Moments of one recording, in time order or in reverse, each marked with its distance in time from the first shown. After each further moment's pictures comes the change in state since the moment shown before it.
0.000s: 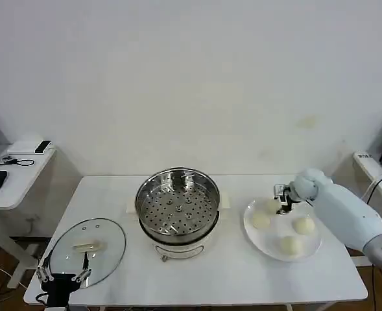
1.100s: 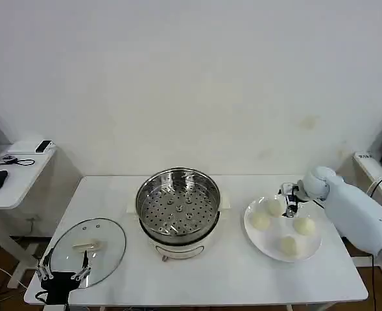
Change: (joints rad) left arm -0.012 0.002 -0.008 0.007 -0.002 0.010 0.011; right arm -0.028 -0.041 0.041 0.044 -0.001 0.020 -0.002
